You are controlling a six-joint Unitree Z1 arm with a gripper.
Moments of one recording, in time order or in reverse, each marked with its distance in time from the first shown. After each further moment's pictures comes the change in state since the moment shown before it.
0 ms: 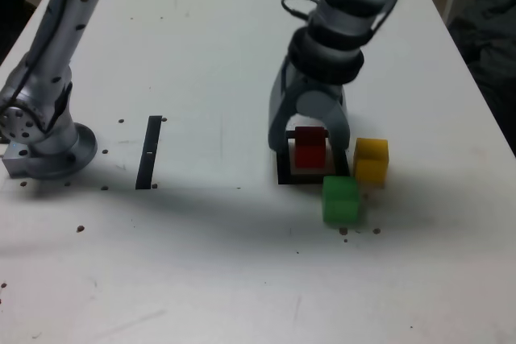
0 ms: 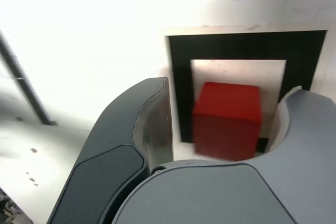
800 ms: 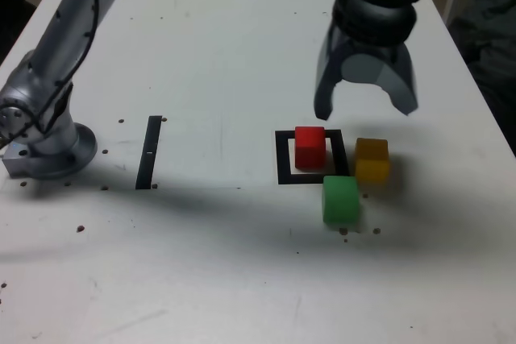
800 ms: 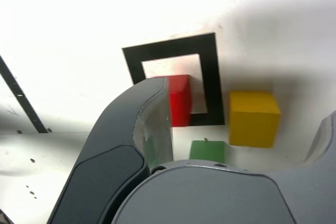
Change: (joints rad) arm -0.032 0.116 -0.428 0.208 0.061 0.074
